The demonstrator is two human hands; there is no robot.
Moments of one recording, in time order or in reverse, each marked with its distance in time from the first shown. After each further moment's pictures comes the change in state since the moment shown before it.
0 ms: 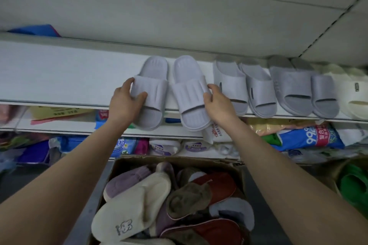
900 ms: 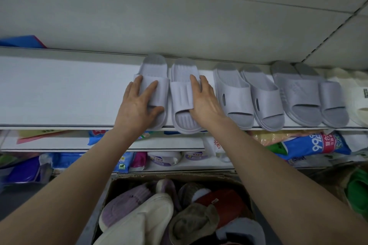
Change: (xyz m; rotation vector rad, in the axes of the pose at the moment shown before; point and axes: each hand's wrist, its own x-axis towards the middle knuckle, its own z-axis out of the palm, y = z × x) left_hand 0.040 0.010 0.028 0.258 -0.007 0.458; right_hand 0.055 -0.023 0.029 -0.396 0.007 -0.281
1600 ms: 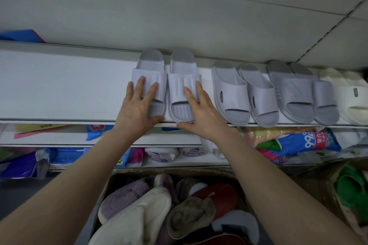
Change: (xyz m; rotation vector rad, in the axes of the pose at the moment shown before) left_hand -0.019 -0.002 0.000 0.128 -0.116 0.077; right_hand -0.040 0.007 0.005 0.036 -0.141 -0.094
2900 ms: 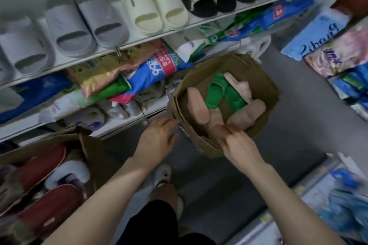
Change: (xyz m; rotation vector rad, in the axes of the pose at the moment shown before) left_hand -0.188 0.601 0.210 -0.249 -0.385 0.516; right_hand -0.598 0.433 -0.024 -0.030 0.116 0.515
